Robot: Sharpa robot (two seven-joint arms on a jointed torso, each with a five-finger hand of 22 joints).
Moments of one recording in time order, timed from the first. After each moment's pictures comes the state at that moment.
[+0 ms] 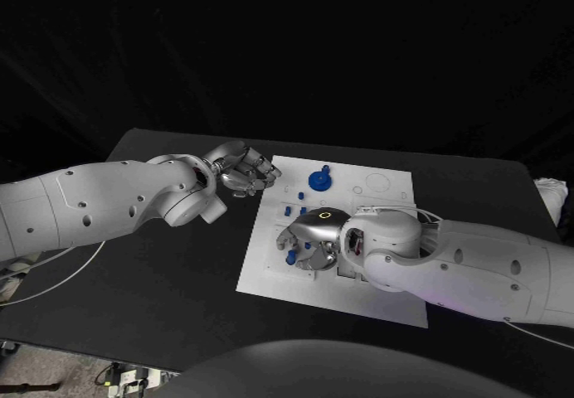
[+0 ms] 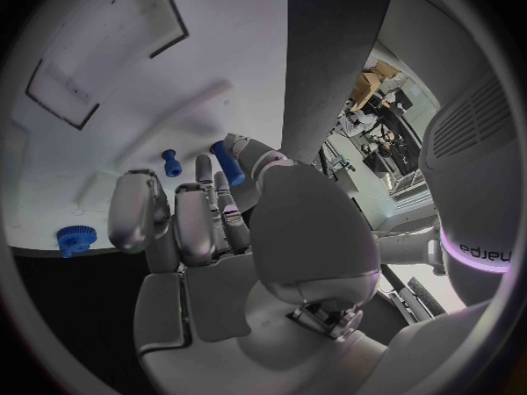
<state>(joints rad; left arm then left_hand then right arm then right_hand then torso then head) 1.30 -0.90 -0.23 1.50 -0.63 -0.28 0.09 1.64 -0.11 0.25 0.29 0.47 0.99 0.12 0.11 0.08 0.82 0.11 0.44 0.07 1.15 0.01 0.99 0.53 0.09 1.34 0.12 1.06 1.31 1.19 -0.54 -0.22 1.62 -1.62 -0.03 -0.16 1.31 -0.12 0.37 0.00 0.28 0.69 0.07 0.13 0.54 0.77 0.11 0.49 0.48 1.38 0.02 1.40 1.16 0.07 1.34 0.13 1.25 1.31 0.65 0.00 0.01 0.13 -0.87</state>
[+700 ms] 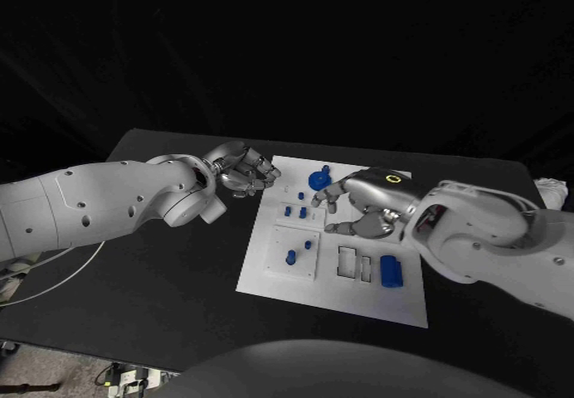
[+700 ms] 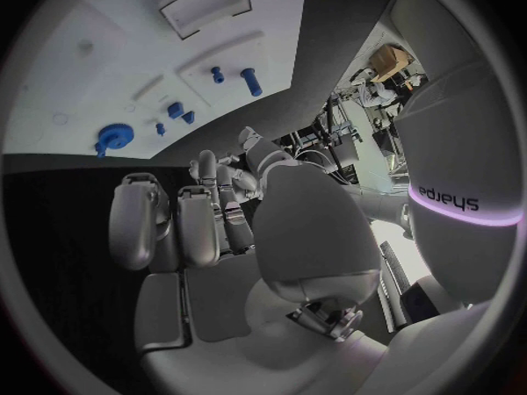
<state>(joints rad) 1.30 -0.90 -0.23 1.50 -0.63 -0.28 0.09 1.64 -0.11 0.25 0.29 0.47 0.99 0.12 0.11 0.08 0.82 0.11 0.44 0.07 1.14 0.02 0.99 0.52 0.09 1.33 0.12 1.06 1.31 1.32 -0.85 -0.22 1.82 -1.57 -0.32 -0.06 1.28 -0.12 0.26 0.06 0.14 0.80 0.06 0.14 0.49 0.83 0.08 0.57 0.52 1.41 -0.01 1.43 1.22 0.07 1.40 0.11 1.31 1.31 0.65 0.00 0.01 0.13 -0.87</state>
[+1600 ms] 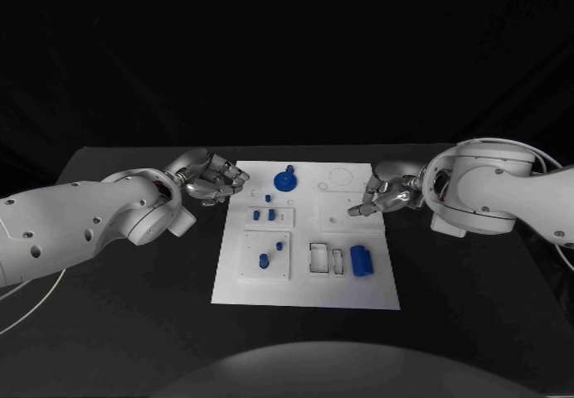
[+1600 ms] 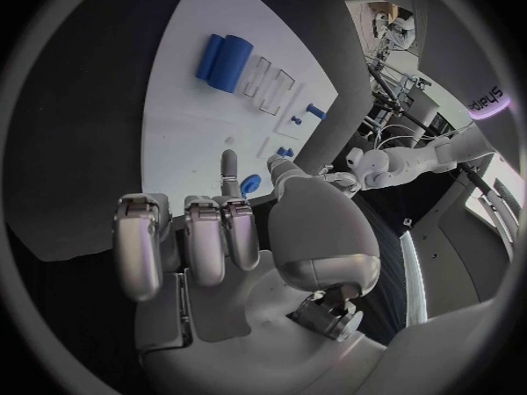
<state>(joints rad) 1.29 -0.89 -0.23 1.49 -0.63 -0.29 0.10 1.64 -0.11 0.25 0.29 0.47 0.99 0.12 0.11 0.08 0.82 0.11 0.44 0.07 1.14 0.02 0.99 0.52 0.09 1.33 0.12 1.05 1.31 1.44 -0.99 -0.23 1.80 -1.13 0.06 -0.54 1.01 -0.03 0.10 0.23 0.29 1.00 0.06 0.28 0.70 1.47 0.00 1.57 1.31 1.47 -0.06 1.57 1.31 0.03 1.47 0.06 1.50 1.31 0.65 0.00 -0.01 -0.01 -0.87</state>
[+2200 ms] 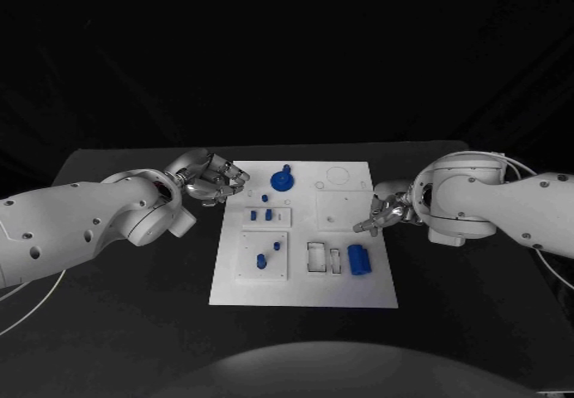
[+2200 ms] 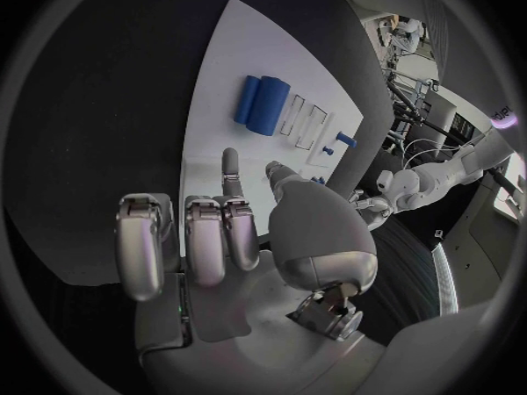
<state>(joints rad) 1.29 -0.89 -0.23 1.49 -0.63 -0.29 0.10 1.64 -0.11 0.25 0.29 0.47 0.99 0.12 0.11 0.08 0.82 0.11 0.44 0.07 1.14 0.02 0.99 0.52 0.09 1.33 0.12 1.05 1.31 1.37 -0.92 -0.24 1.73 -1.12 0.18 -0.66 0.96 0.01 0.11 0.22 0.25 1.08 0.06 0.19 0.60 1.47 0.00 1.57 1.31 1.46 -0.06 1.57 1.31 0.03 1.46 0.05 1.50 1.31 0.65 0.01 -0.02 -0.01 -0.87</state>
